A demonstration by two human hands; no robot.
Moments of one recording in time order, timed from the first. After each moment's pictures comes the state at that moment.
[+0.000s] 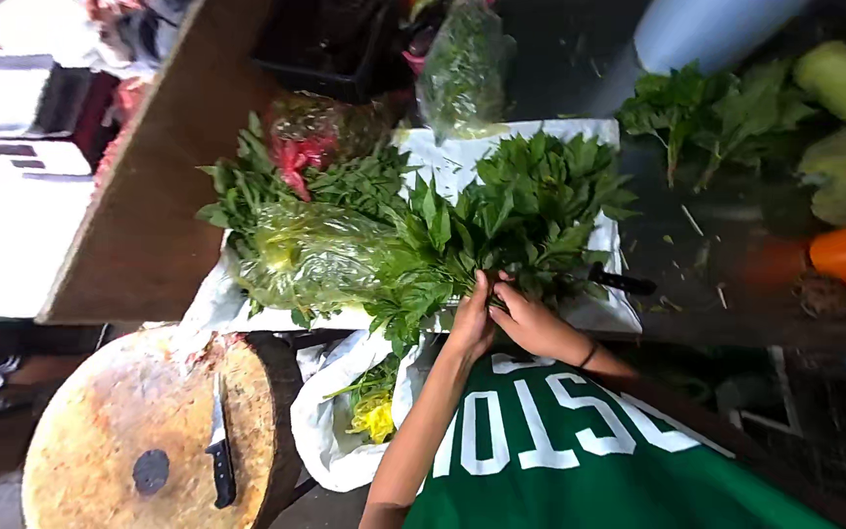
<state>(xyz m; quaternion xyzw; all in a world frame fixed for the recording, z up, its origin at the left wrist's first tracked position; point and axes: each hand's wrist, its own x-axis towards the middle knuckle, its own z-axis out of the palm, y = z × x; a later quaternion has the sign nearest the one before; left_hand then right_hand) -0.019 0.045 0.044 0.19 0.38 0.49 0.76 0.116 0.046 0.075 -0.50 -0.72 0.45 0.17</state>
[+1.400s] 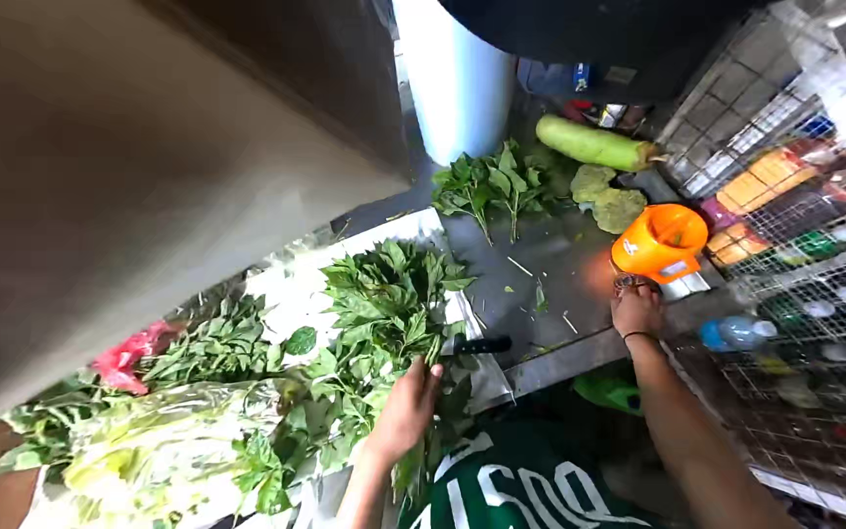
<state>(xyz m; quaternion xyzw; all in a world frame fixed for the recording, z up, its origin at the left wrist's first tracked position) 0.133 0.071 0.072 0.75 0.48 0.12 0.44 0.662 0.012 -0.143 -0.94 -0.33 0.01 0.10</state>
